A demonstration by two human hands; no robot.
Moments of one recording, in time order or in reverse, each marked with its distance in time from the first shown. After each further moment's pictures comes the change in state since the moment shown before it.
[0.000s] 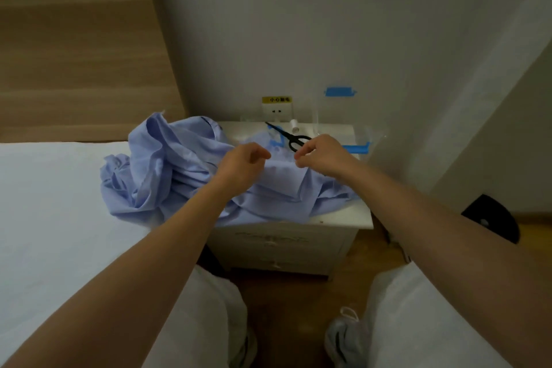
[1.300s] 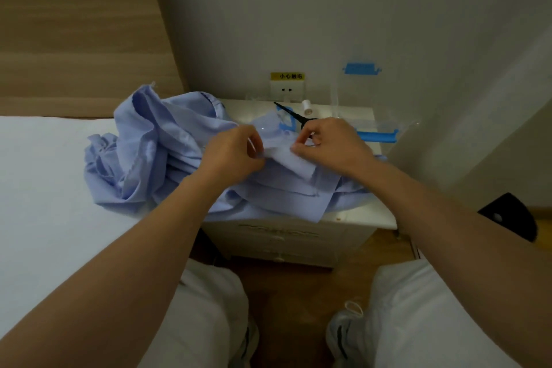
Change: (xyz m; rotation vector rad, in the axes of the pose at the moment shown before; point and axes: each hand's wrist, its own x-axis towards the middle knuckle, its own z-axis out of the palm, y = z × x) left_hand 0.014 -0.029 -0.009 0.205 0.016 0.094; right_hand 0.026 0.012 0.022 -0.257 0.127 -0.341
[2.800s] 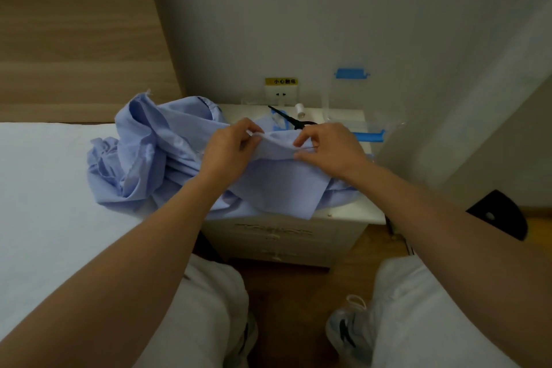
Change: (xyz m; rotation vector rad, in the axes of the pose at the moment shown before) left_hand -0.004 0.002 0.009 -0.136 0.241 0.092; right_hand -0.015 0.005 -0.005 0.004 0.069 -0.057
